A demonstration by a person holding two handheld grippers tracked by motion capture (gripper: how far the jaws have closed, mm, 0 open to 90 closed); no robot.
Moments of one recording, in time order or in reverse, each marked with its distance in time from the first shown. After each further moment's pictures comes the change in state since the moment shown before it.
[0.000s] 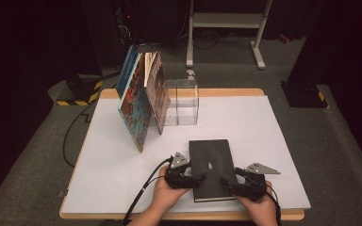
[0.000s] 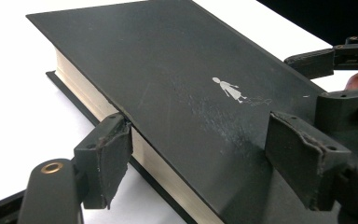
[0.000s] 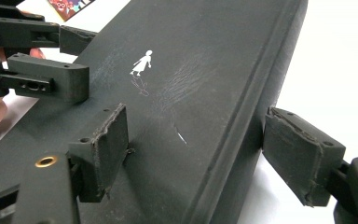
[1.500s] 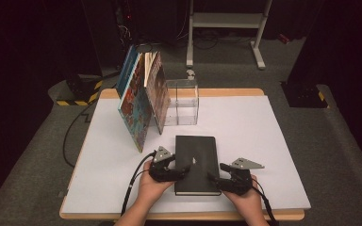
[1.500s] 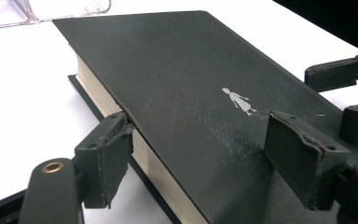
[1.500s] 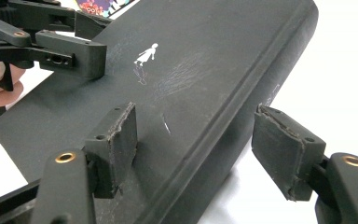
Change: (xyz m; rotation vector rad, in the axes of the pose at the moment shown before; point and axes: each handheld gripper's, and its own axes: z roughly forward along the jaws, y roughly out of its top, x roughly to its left) left arm 0.036 0.000 -0.028 -0.029 0.070 -0.005; right arm 0.021 0.014 0.029 -0.017 0.070 -0.066
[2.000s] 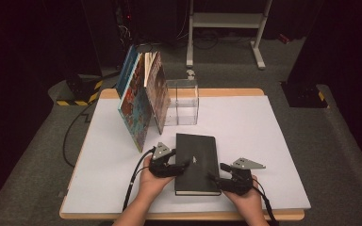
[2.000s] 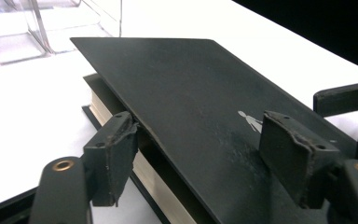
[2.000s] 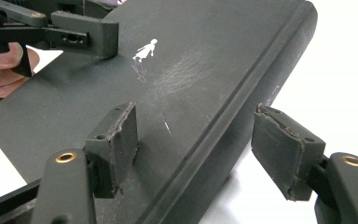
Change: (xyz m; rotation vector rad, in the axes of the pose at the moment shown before) left arm 0.004 0.011 0.001 -0.069 0.016 0.015; right arm -0.001 0.000 -0.002 -0.014 0.010 0.014
